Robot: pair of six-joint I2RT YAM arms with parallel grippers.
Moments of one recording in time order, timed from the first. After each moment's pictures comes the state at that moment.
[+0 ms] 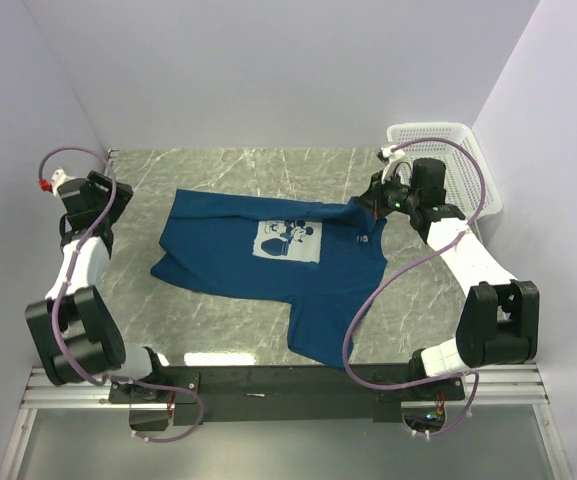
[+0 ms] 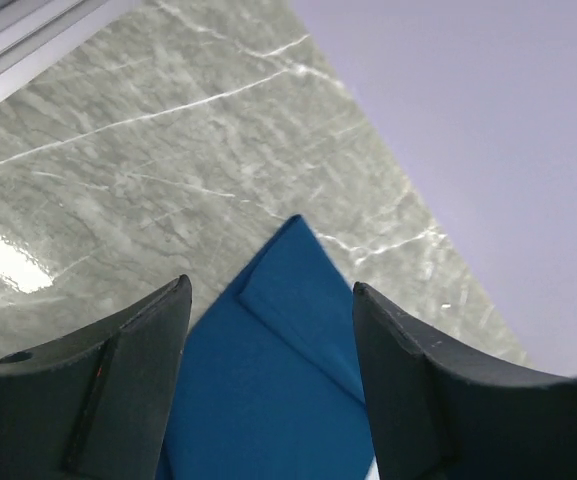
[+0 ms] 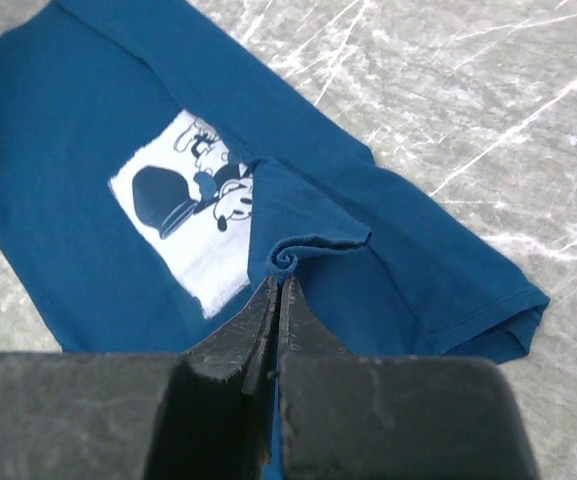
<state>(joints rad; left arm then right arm) 0.35 1.40 0.91 0.09 0.09 -0.73 0.08 1.44 1.05 -0.12 -0.63 -0.10</state>
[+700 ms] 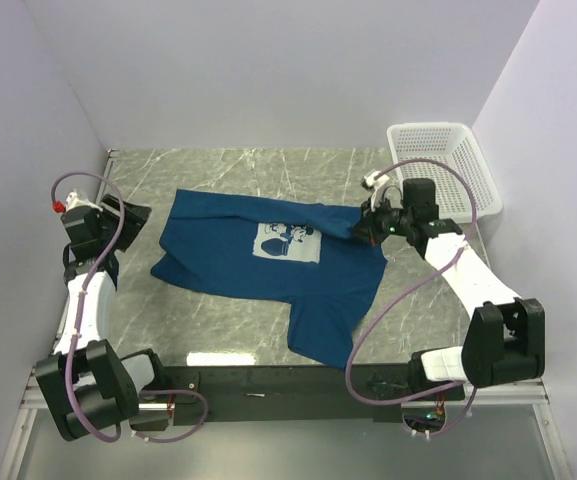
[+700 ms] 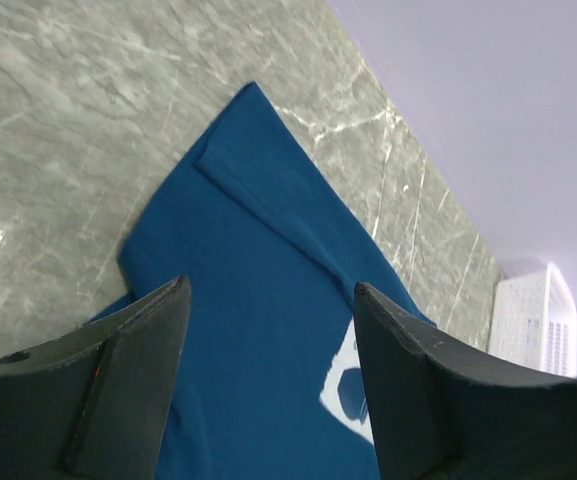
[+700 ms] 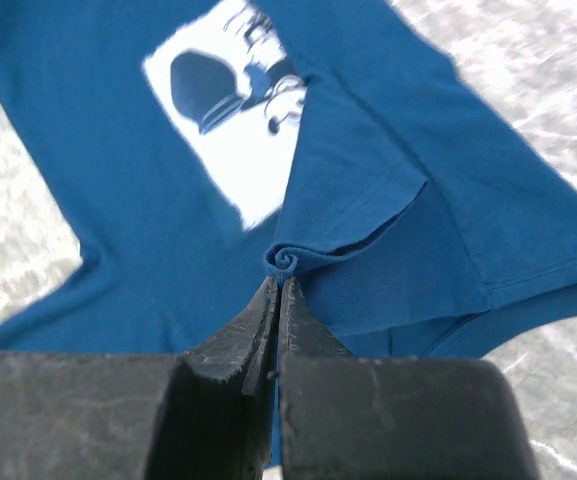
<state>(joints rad) 0.36 1.11 0.71 -0.01 0.29 -0.75 0.13 1.35 0.96 -0.29 -0.66 -0.28</state>
